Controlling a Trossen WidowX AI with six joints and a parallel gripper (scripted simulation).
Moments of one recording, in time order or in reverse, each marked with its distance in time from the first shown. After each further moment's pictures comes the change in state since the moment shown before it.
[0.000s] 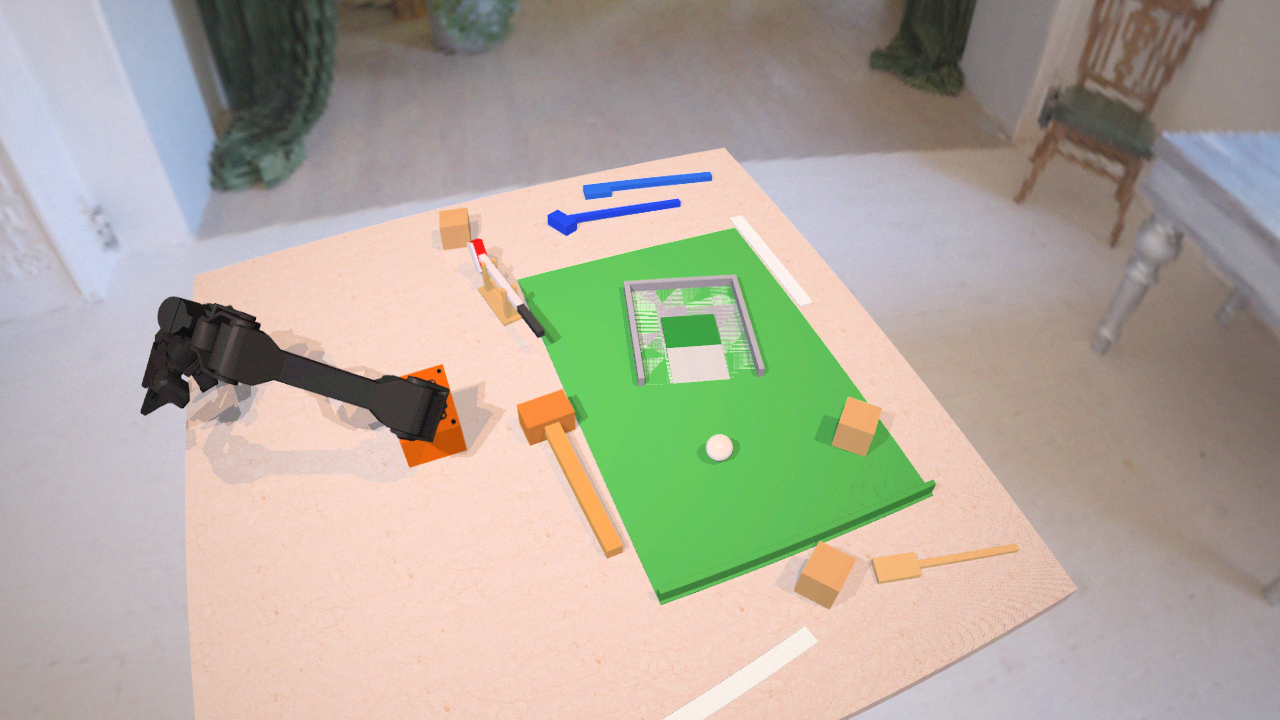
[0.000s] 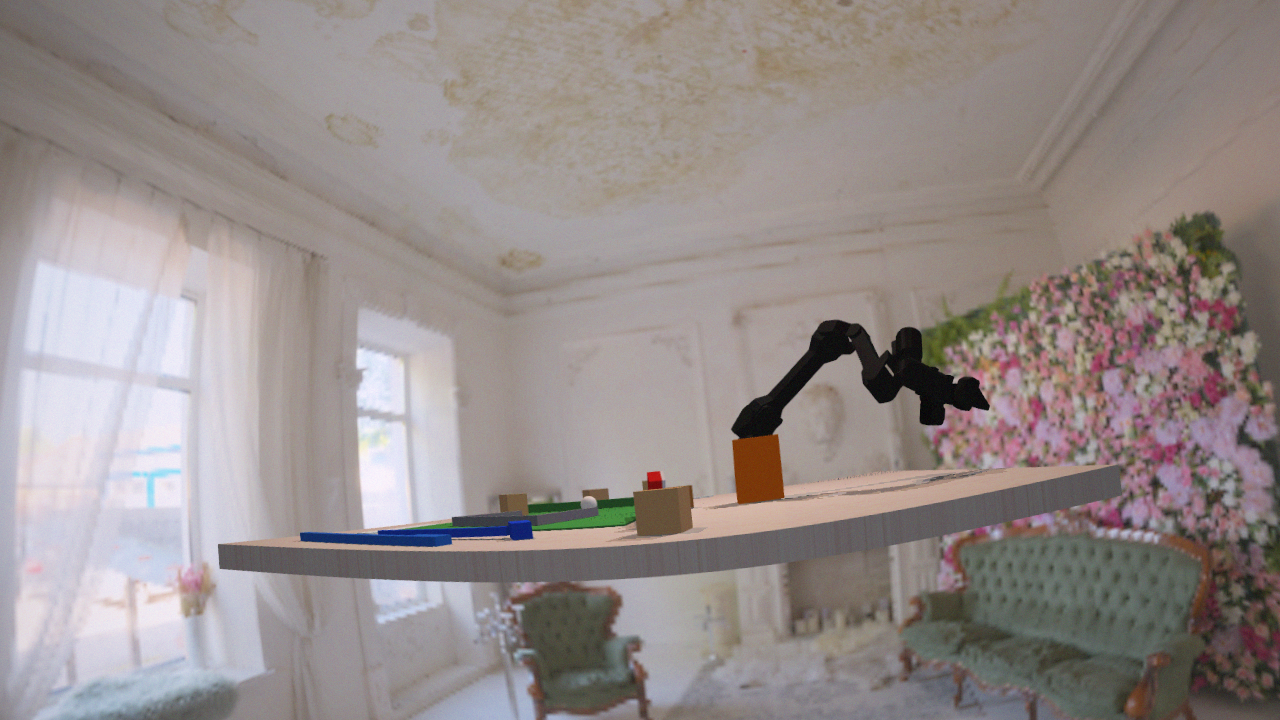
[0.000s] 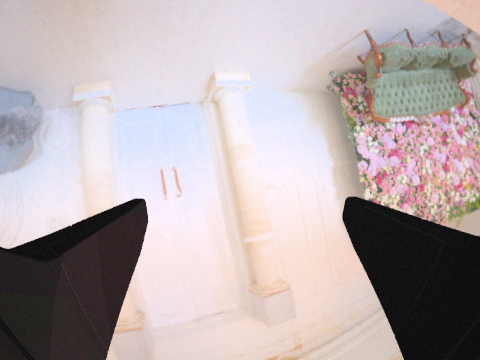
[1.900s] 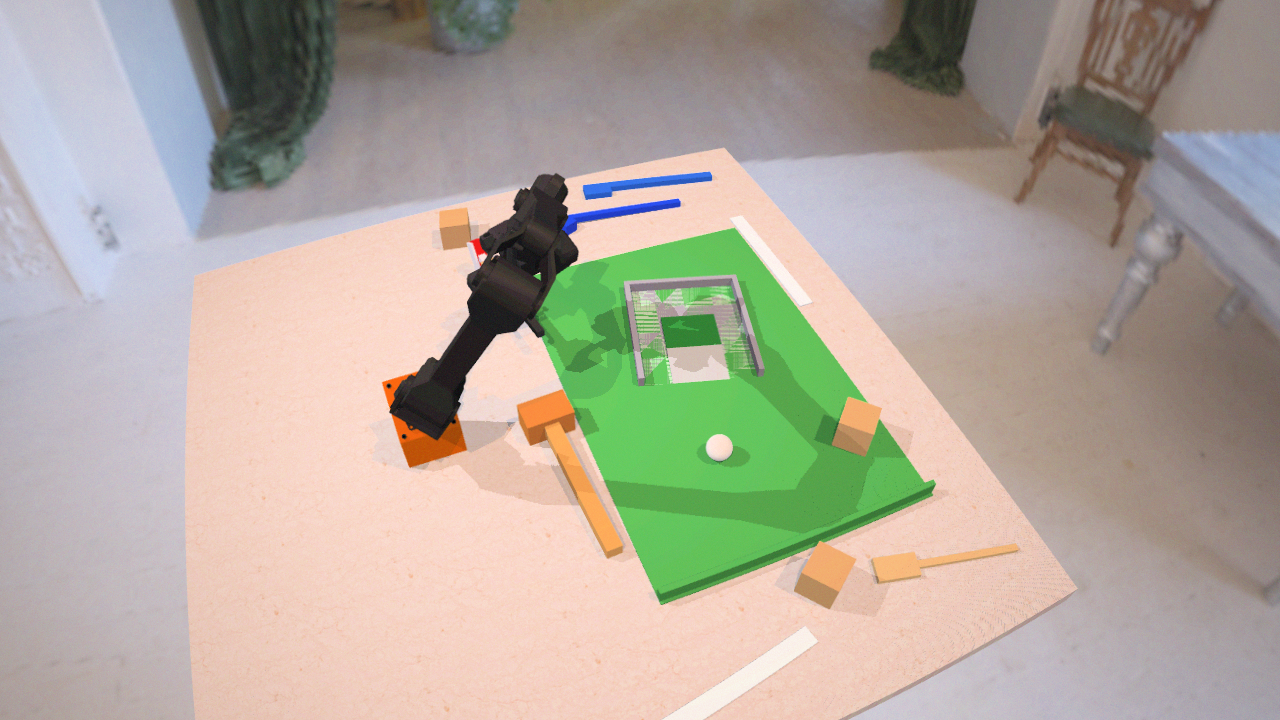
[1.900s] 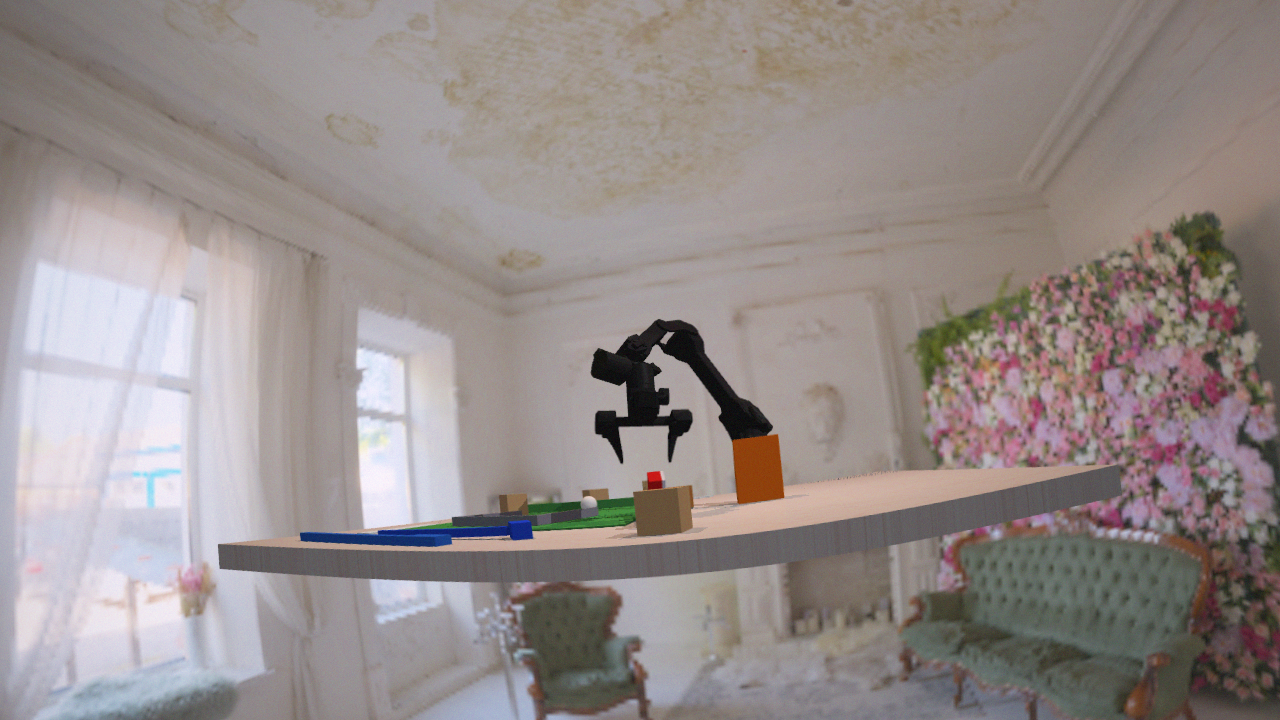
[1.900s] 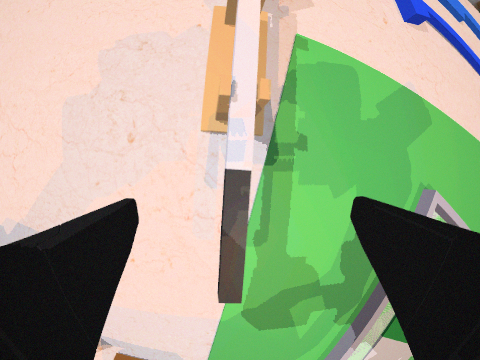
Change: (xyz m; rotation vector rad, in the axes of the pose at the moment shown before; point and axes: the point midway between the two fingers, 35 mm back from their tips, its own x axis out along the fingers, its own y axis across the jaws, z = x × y) arm -0.579 -0.097 0.327 -1.715 -1.265 -0.590
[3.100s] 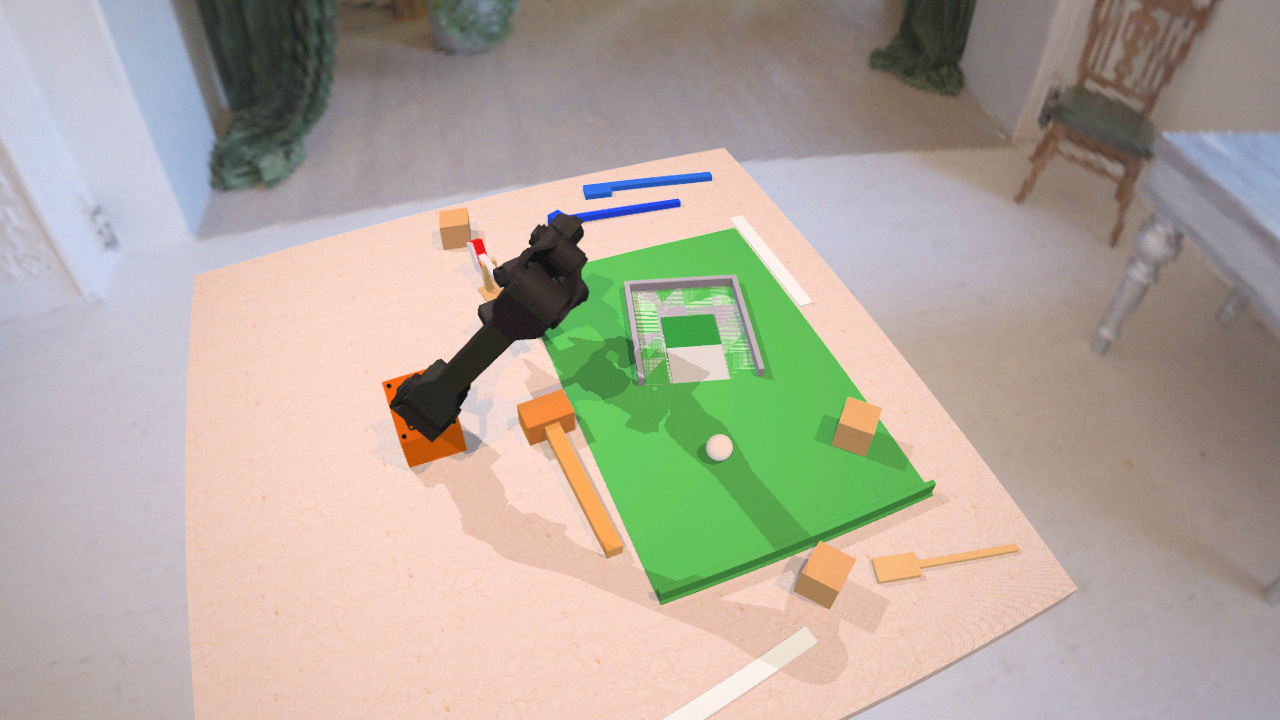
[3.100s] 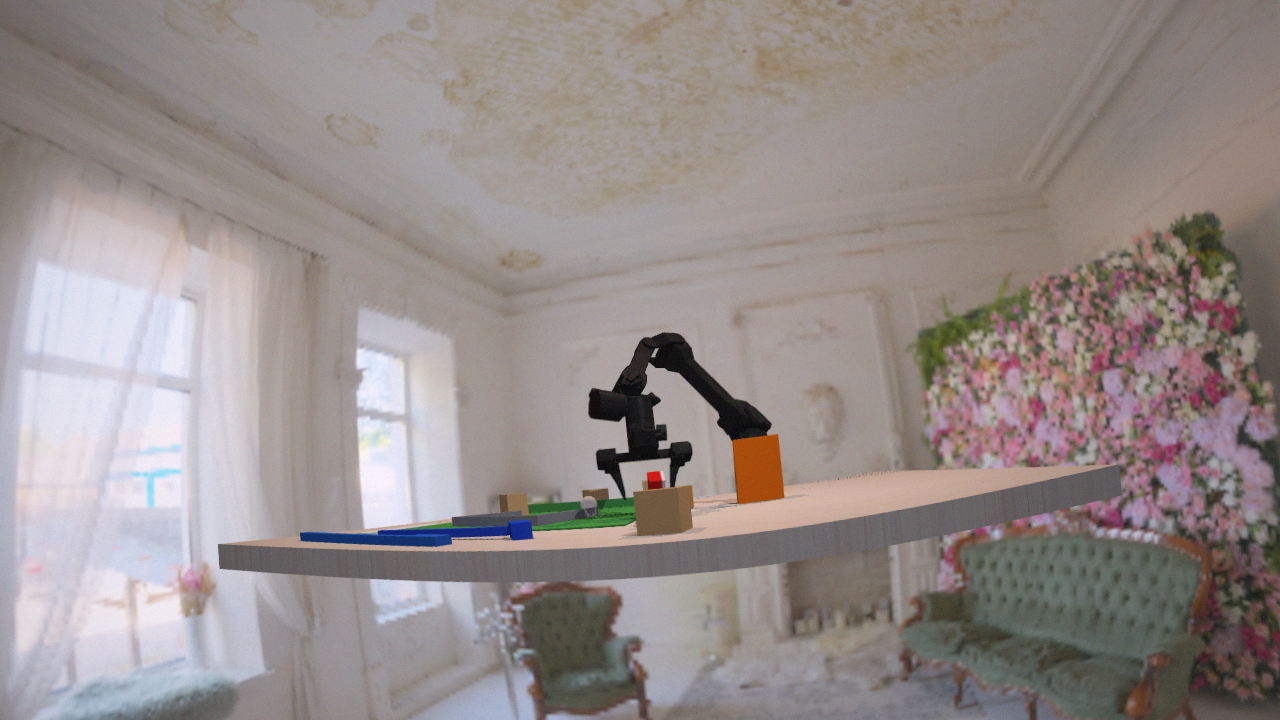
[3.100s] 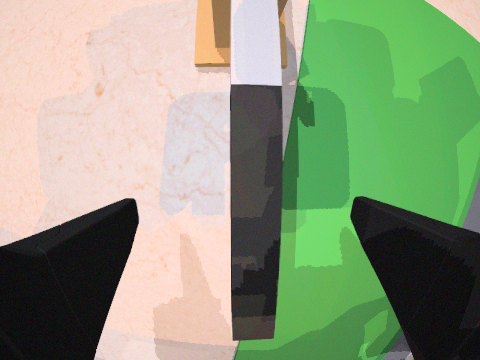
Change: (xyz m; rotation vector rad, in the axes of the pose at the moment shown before) arm 0.057 0.004 -0.044 0.088 0.068 0.042
